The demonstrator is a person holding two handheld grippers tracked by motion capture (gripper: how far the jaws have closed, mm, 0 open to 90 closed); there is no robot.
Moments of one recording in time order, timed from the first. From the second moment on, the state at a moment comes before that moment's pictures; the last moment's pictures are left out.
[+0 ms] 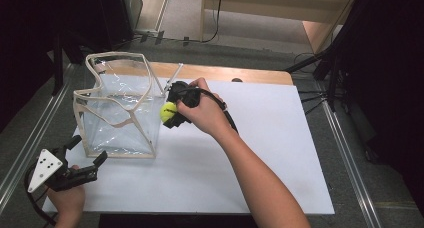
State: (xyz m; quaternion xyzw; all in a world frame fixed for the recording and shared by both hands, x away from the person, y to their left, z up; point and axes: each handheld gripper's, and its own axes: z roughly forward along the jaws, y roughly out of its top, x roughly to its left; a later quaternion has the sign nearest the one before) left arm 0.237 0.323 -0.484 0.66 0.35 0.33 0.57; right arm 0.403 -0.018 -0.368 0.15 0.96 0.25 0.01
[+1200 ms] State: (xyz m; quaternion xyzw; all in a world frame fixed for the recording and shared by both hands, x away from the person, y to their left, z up) left arm 0.238 0.323 -0.484 0.66 0.36 0.33 0.57; right arm 0.414 -0.014 -0.341 0.14 0.95 0.27 0.00
